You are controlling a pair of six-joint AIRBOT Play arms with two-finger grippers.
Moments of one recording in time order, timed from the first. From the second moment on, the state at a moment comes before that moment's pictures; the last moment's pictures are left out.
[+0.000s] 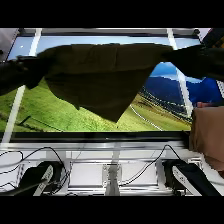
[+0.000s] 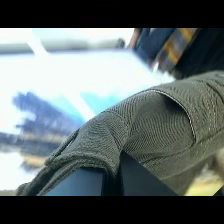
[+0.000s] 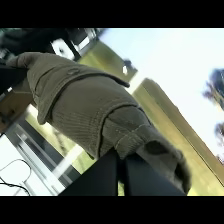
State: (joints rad) left arm 0.13 -0.64 1.14 0.48 -1.05 -0.98; right arm 0.03 -0.81 1.51 -0.72 1.26 1.33
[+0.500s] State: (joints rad) left arm 0.13 -0.52 0.95 0.56 -1.06 -1.36; right arm 0.04 -0.82 1.46 -0.81 1.27 1.42
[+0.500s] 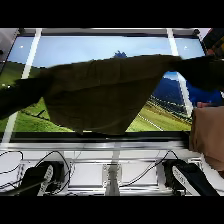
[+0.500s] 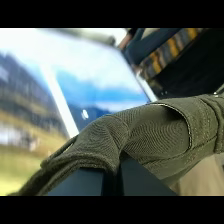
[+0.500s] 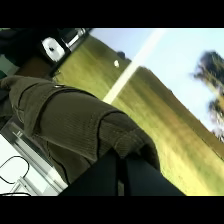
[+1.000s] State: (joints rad) left arm -0.06 -1.05 0.74 0.28 -0.56 -1.08; right arm 0.22 -1.38 1.38 -0.89 0.98 1.45
